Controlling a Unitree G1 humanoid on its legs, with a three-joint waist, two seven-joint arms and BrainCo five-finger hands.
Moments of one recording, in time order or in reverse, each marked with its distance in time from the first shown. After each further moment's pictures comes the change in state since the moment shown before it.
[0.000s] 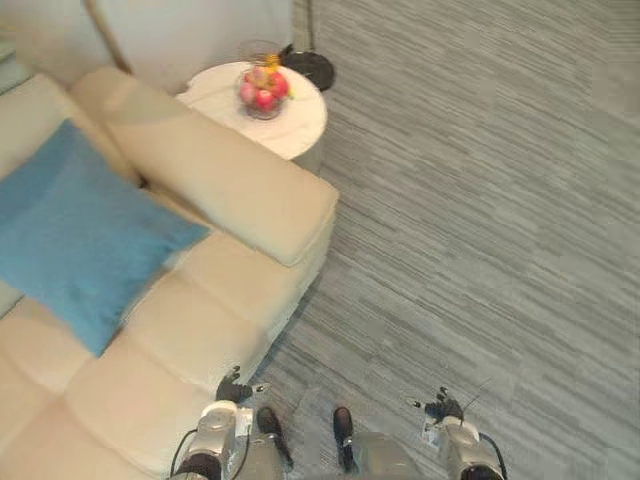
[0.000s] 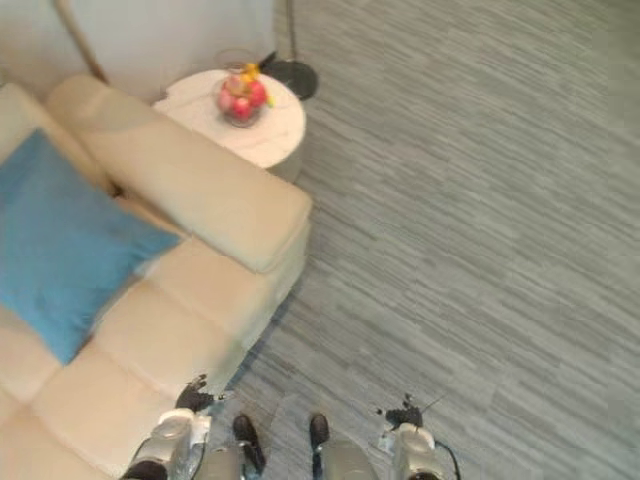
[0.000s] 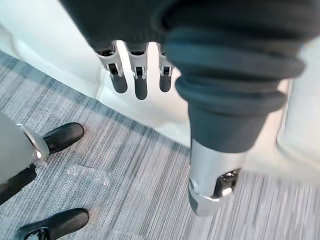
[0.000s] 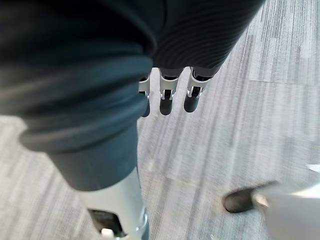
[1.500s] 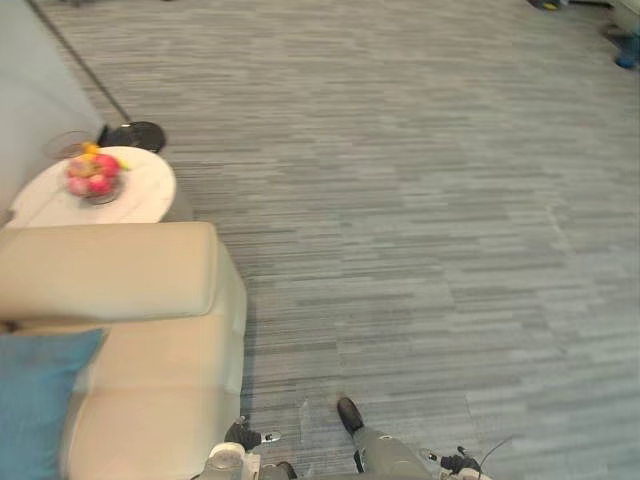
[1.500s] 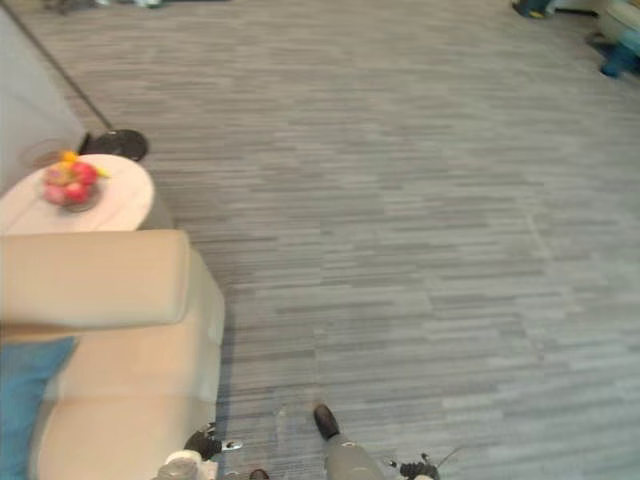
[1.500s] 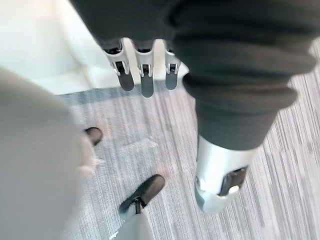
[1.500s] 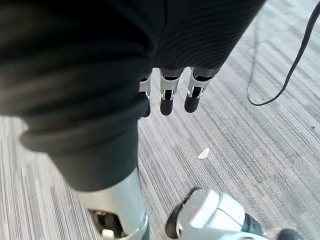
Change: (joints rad) left arm 0.030 -0.038 -0.023 0.068 0.028 0.006 -0.012; right arm 0.068 0.009 -0.097 -0.006 0.026 0.017 0.016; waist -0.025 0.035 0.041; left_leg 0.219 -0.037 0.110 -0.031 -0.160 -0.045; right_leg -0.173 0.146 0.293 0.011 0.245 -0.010
